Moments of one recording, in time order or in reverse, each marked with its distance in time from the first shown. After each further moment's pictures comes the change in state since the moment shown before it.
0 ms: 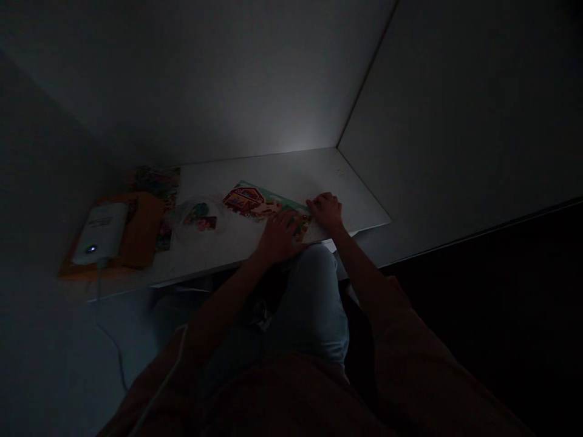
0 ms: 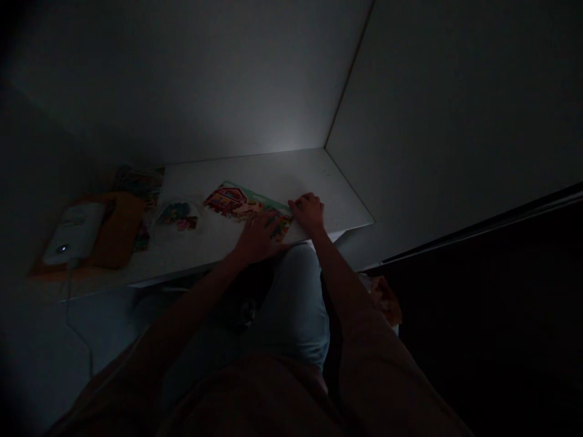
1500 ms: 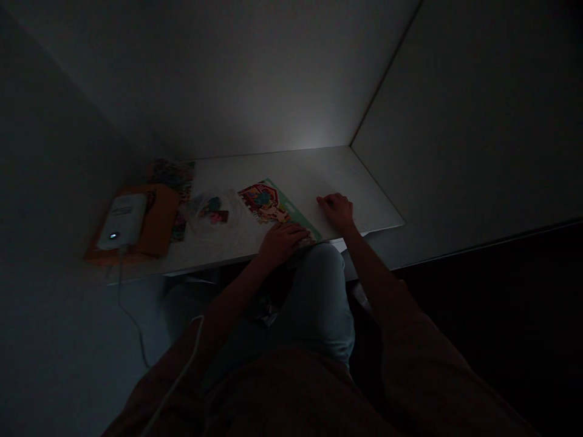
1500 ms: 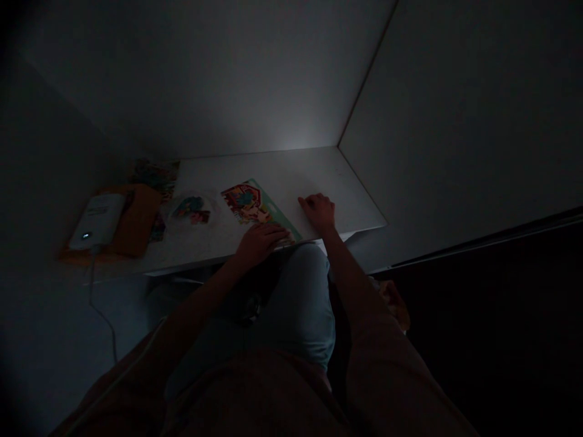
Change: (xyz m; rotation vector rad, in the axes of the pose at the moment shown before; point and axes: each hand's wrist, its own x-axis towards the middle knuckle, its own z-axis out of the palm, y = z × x) left_hand -0.032 -0.010 -0.006 -0.091 -0.025 0.063; right_hand 0.001 0.001 -0.003 -0.022 -0.026 -0.019
